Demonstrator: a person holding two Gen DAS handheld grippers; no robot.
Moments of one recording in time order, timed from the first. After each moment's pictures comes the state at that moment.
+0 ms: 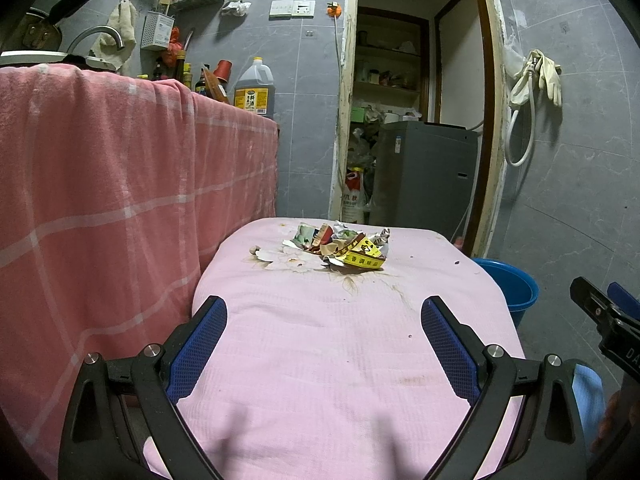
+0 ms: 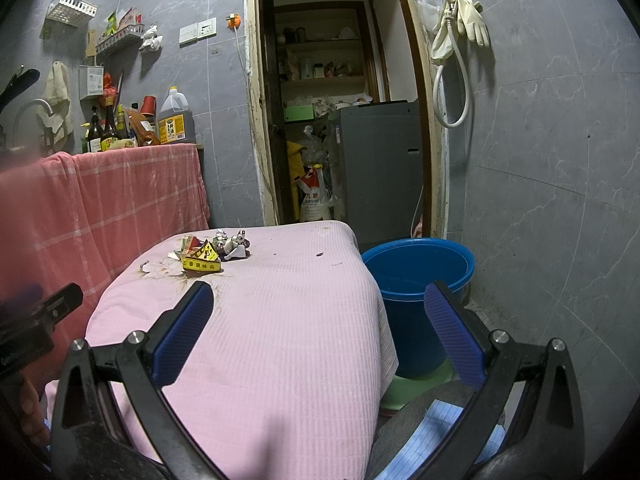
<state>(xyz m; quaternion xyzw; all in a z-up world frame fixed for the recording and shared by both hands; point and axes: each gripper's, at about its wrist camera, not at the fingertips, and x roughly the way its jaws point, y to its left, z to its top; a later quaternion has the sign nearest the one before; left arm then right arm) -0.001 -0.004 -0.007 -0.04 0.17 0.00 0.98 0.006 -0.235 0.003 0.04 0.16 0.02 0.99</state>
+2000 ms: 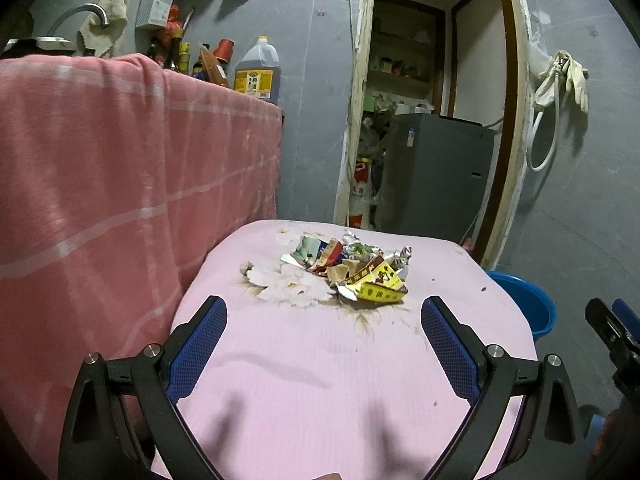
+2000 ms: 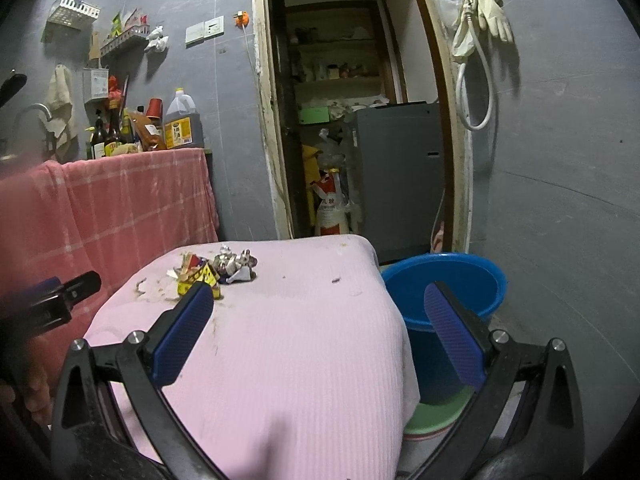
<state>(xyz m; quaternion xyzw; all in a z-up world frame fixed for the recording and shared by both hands) 0.083 0.012 0.006 -0.06 0.21 0.01 0.98 0.084 -0.231 0.011 0.04 0.15 0.06 0.99</state>
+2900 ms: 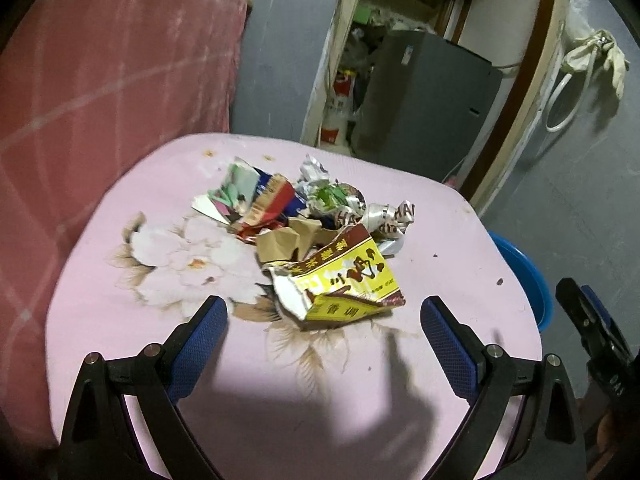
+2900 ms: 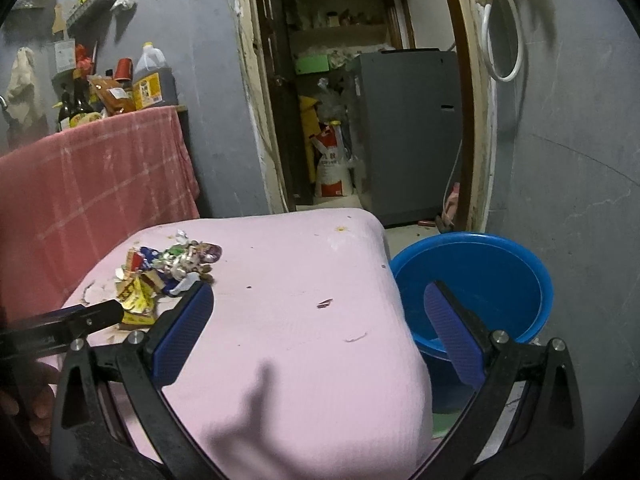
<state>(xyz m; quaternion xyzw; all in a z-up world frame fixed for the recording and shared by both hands) 0.220 -0.005 -0.031 -0.12 0.37 -0.05 0.92 0.222 -0.244 -0.021 0.05 0.25 0.06 0.97</state>
